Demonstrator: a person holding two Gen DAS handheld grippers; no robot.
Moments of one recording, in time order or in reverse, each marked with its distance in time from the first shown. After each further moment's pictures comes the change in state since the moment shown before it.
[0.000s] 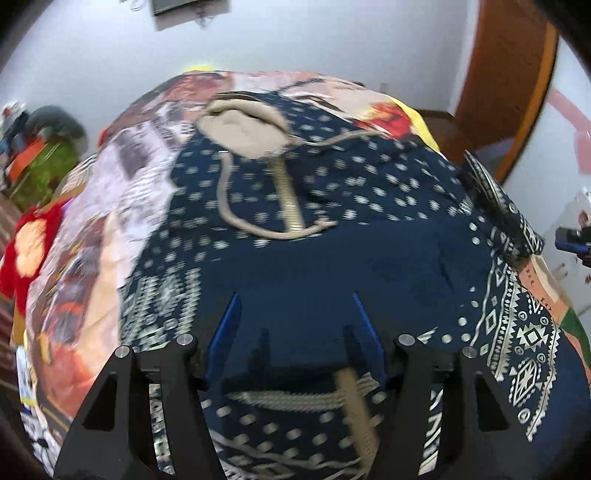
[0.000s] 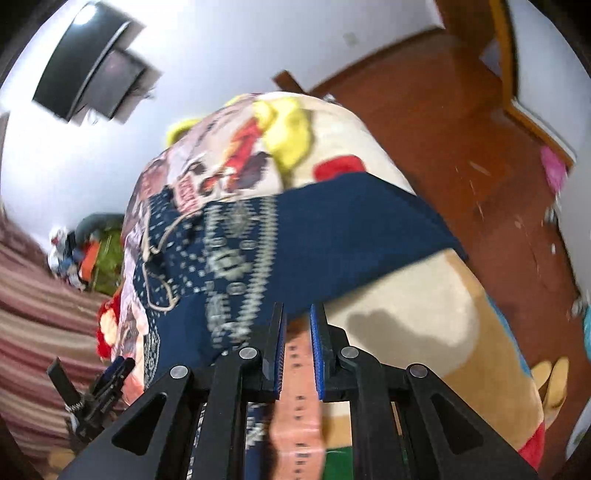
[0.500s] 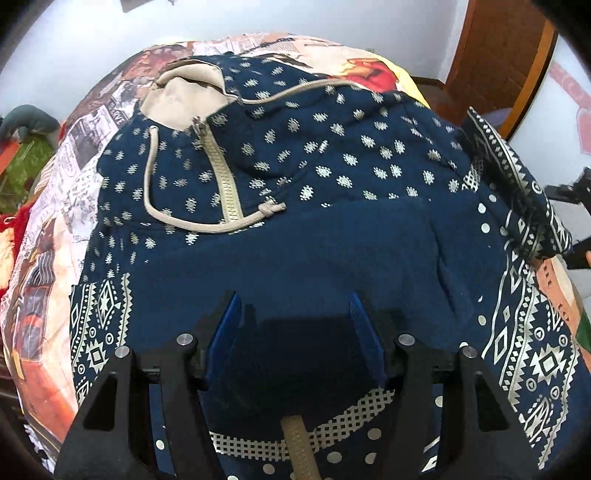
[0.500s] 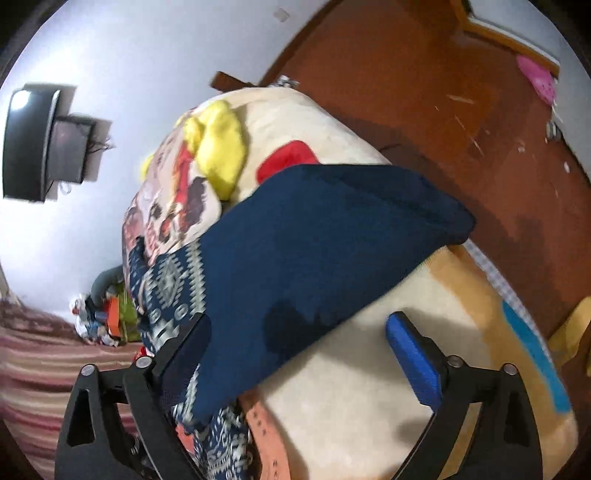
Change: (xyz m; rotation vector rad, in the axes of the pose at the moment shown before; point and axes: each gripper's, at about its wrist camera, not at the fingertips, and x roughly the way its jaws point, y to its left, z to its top) left arm 0.062 -0.036 0.013 0.034 0.123 -0.035; right arm 0.066 -0.071 0.035 0.313 0.072 0.078
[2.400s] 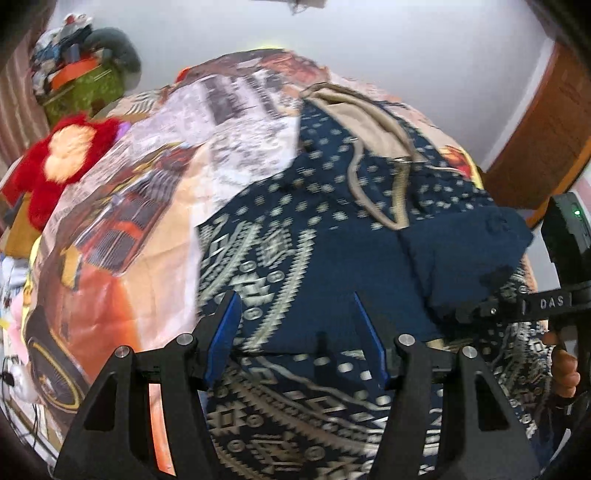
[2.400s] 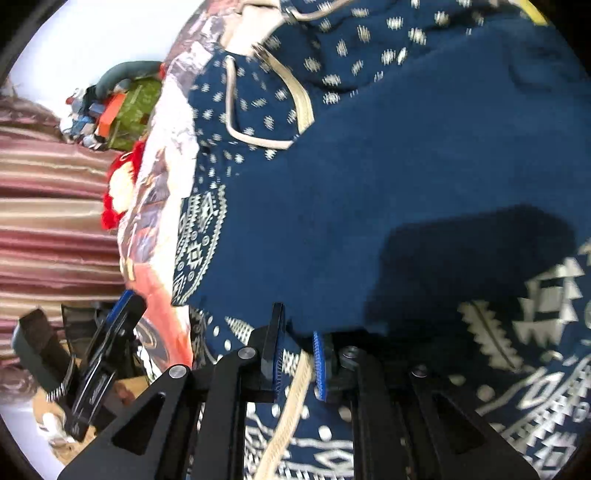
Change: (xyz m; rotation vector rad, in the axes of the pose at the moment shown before) left arm -0.090 0.155 -0.082 -0.333 -0.164 -0.004; right arm 0.163 0.221 -0.212 -0.608 0.456 -0.097
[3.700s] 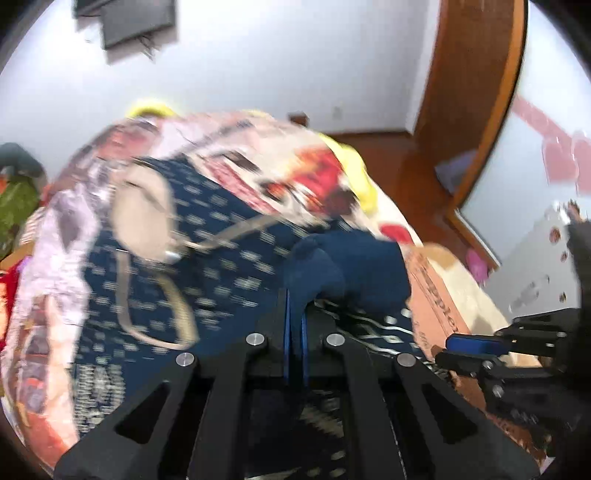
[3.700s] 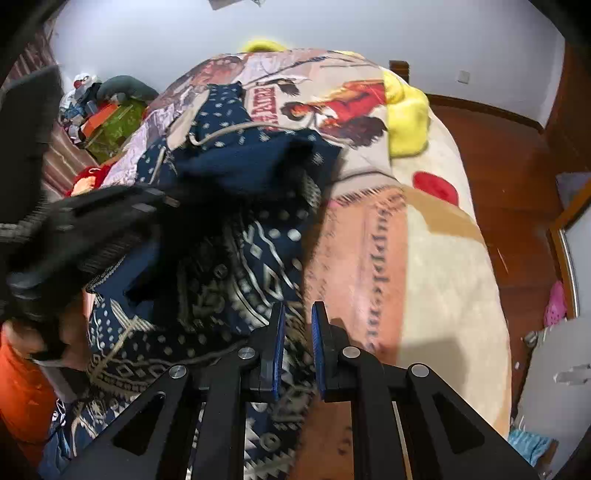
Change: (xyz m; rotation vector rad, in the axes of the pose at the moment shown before) left arm 0.041 -0.227 0.072 0.345 -0.077 -0.118; right arm -0.143 -0.099 -0.025 -0.227 -0.324 -0.302
